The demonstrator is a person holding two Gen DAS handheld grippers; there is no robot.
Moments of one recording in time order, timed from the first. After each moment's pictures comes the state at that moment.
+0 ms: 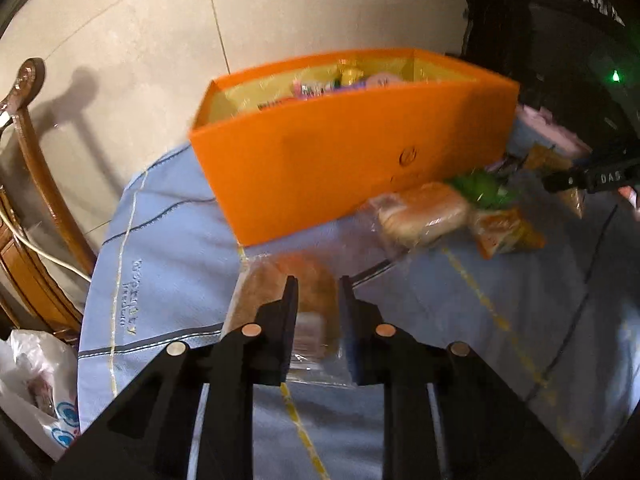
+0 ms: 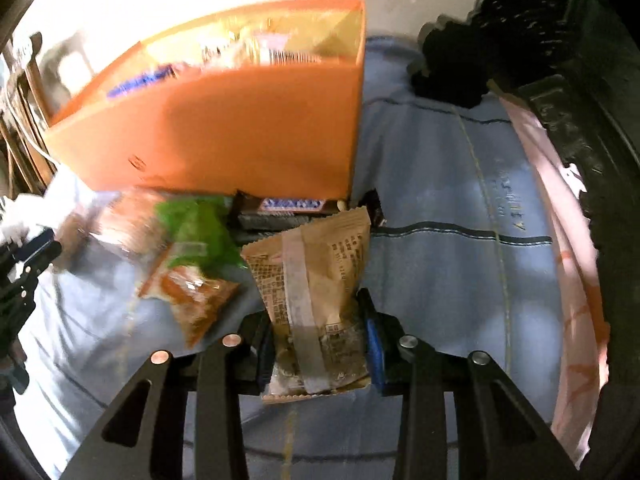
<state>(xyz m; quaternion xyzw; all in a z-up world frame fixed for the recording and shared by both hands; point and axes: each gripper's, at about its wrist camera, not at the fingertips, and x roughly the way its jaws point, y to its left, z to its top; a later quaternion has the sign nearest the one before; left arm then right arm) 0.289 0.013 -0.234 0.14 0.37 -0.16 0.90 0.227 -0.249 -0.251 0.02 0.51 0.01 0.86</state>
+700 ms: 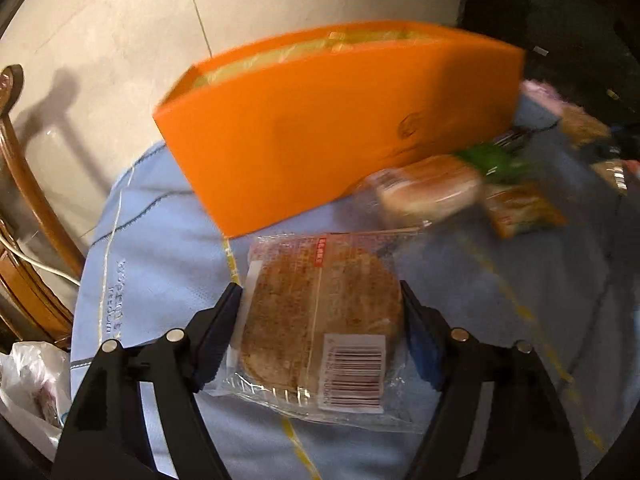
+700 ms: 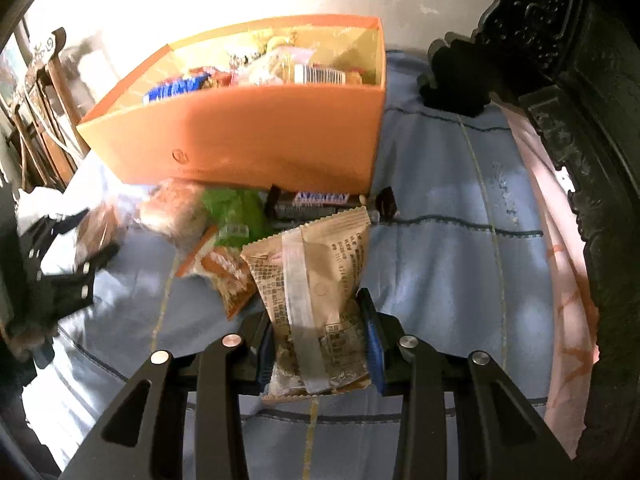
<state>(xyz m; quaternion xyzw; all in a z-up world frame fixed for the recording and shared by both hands) 0.294 -0.007 -0.256 0.17 0.38 -0.18 0.89 0.214 -0.242 -0.236 0.02 0.51 0.03 0.86</state>
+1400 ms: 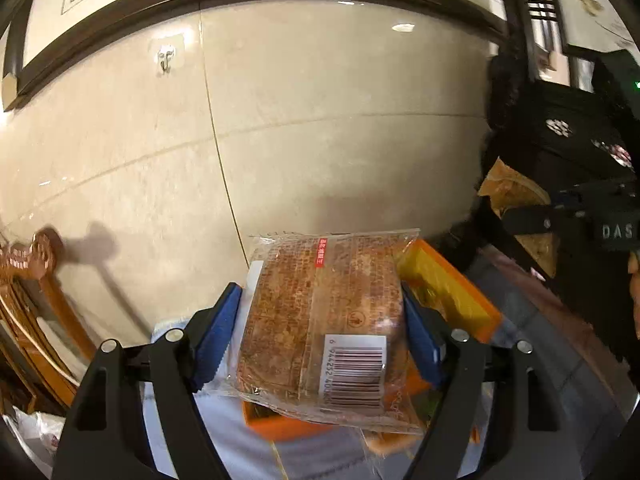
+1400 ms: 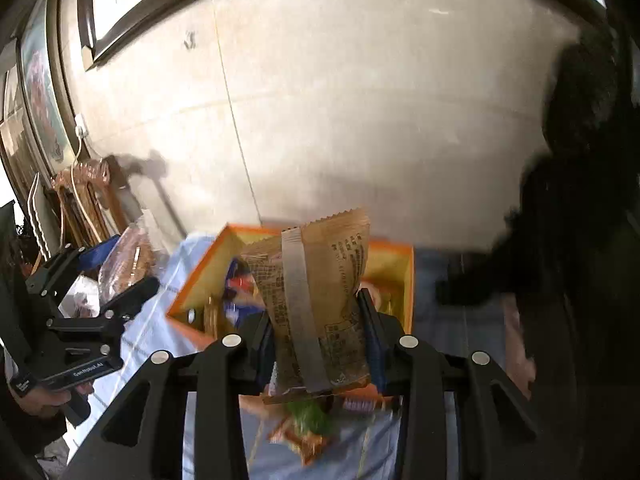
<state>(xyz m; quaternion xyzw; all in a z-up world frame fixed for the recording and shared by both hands) 0.368 -0.041 -0.039 0.11 0.24 -0.16 0.95 0.305 -0.219 -0.032 0.01 0.36 0.07 0.93</state>
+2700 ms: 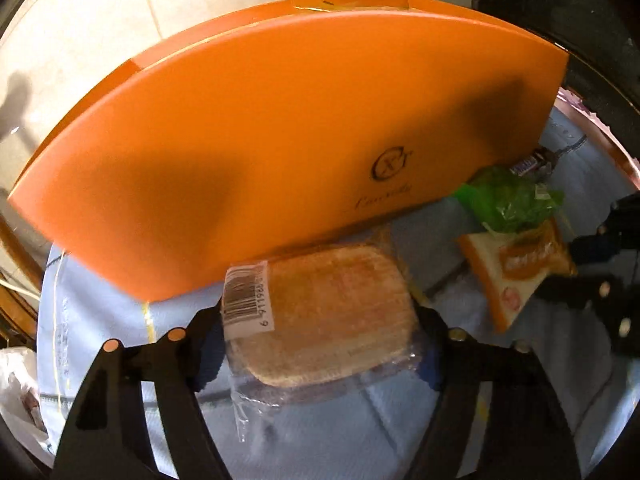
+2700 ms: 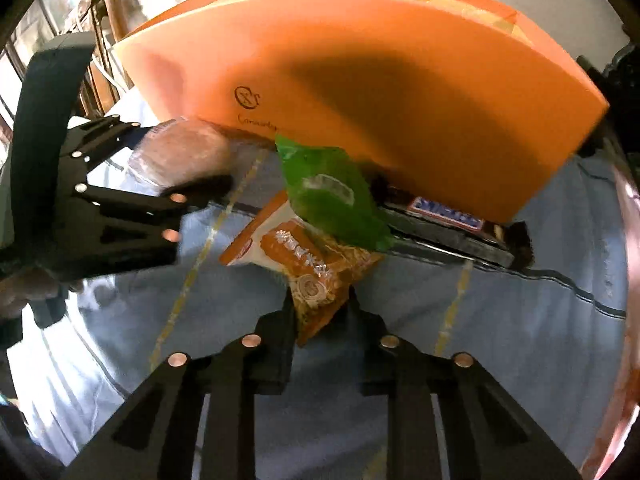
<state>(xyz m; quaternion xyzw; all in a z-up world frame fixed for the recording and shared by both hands) 0.361 -0.062 -0.282 0.16 0.43 -0.17 0.87 0.255 -0.195 -0.277 -0.05 0.53 0.15 0.83</state>
